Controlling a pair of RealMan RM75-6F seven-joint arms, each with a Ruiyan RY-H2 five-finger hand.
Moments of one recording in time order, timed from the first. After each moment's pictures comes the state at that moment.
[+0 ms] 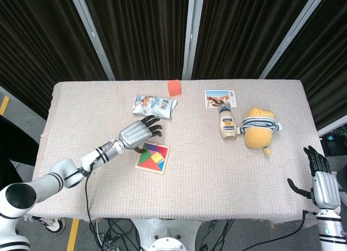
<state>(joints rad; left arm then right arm) -1.02 -1.64 0.05 -0.91 1.66 0.98 -0.36 0.05 -1.27 0.10 -1.42 -1.45 1.47 0.32</state>
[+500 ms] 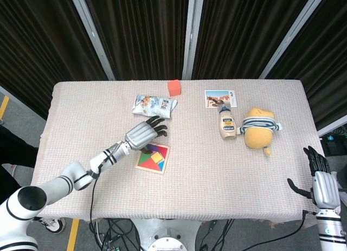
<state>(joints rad) -1.03 -1.73 0.02 -0.84 1.63 0.95 -0.37 0.05 -1.28 0.10 -1.41 -1.45 1.46 0.33</state>
